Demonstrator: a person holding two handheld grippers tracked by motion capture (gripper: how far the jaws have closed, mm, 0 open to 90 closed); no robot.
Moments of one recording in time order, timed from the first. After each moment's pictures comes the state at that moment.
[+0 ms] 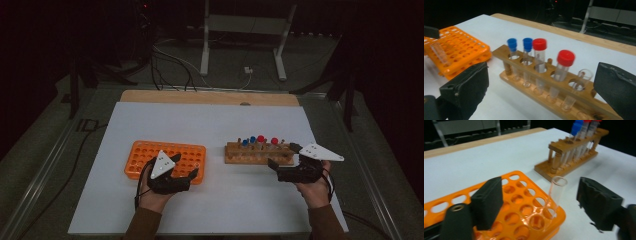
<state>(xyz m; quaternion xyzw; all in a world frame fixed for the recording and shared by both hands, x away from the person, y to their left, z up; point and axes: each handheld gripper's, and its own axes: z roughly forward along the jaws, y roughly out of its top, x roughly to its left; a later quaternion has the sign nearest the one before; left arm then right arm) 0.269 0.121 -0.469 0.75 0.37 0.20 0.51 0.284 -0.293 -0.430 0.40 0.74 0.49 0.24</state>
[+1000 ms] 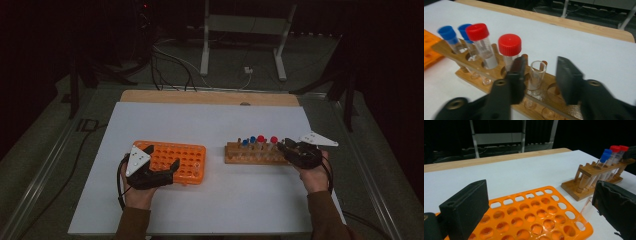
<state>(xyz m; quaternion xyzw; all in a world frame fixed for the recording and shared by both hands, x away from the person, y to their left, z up) 0.265 0.160 -0.451 0.69 0.43 0.25 0.52 0.331 -0.312 -0.452 0.47 0.74 0.42 0.25</state>
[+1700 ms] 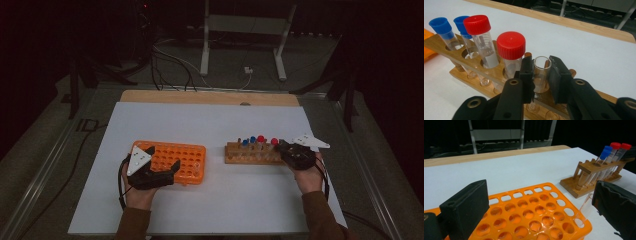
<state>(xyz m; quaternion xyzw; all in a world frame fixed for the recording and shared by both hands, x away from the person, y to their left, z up) 0.267 0.159 -0.456 0.70 0.43 0.24 0.52 0.331 -0.299 -0.462 0.46 0.74 0.41 0.27</state>
